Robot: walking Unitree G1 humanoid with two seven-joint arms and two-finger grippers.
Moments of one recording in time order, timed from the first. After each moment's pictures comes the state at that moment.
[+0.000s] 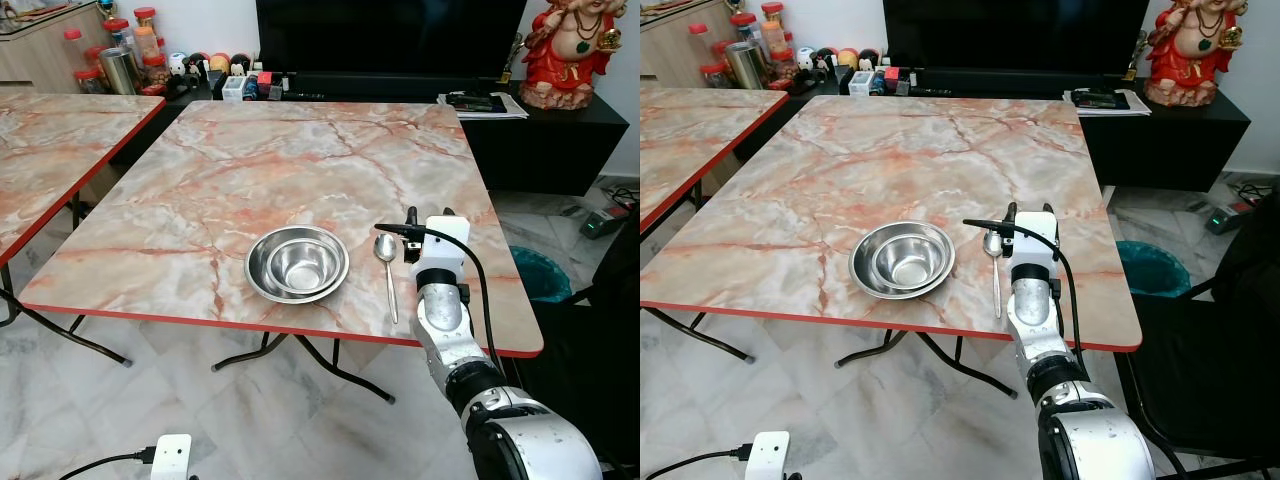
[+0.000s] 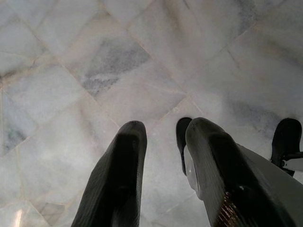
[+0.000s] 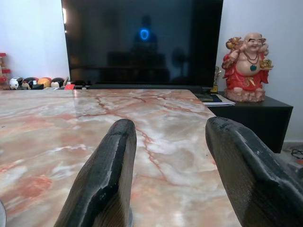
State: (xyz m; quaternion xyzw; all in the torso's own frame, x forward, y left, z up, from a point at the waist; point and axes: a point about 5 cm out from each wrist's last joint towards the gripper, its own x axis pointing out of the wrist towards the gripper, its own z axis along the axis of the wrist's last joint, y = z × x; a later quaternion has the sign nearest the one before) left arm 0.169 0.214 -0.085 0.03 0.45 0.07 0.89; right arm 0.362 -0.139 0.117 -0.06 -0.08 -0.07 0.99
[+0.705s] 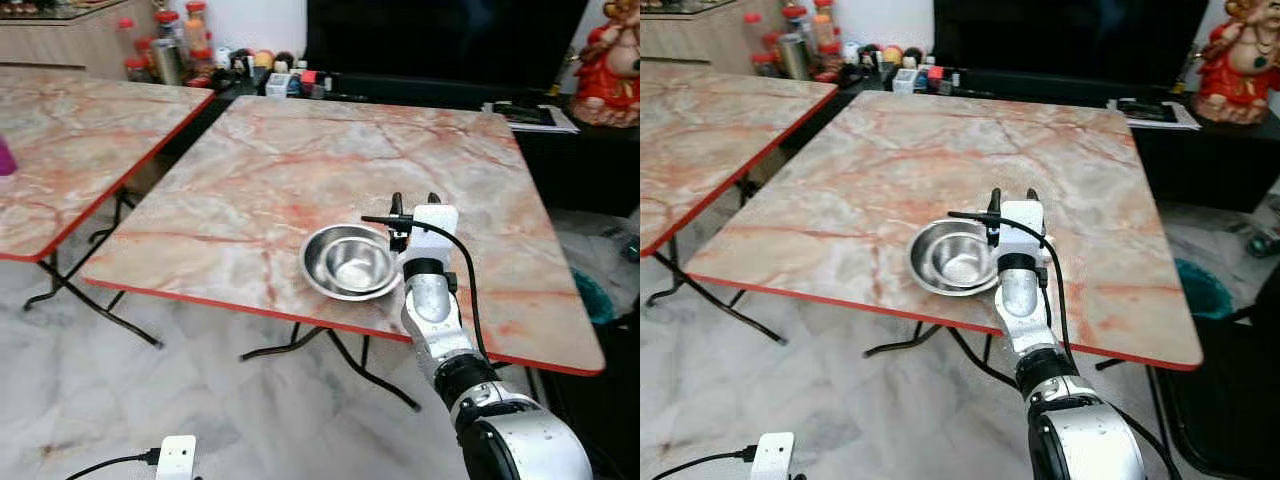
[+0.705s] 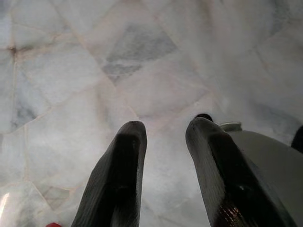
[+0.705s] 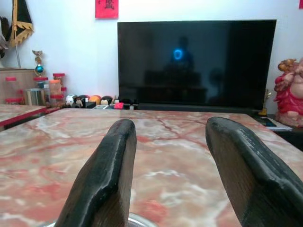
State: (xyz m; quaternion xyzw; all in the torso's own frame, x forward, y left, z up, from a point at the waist) left arm 0.168 0.208 -0.087 0.03 0.46 0.07 0.89; right arm 0.369 -0.125 0.137 -0.05 -0.12 -0.05 0.99
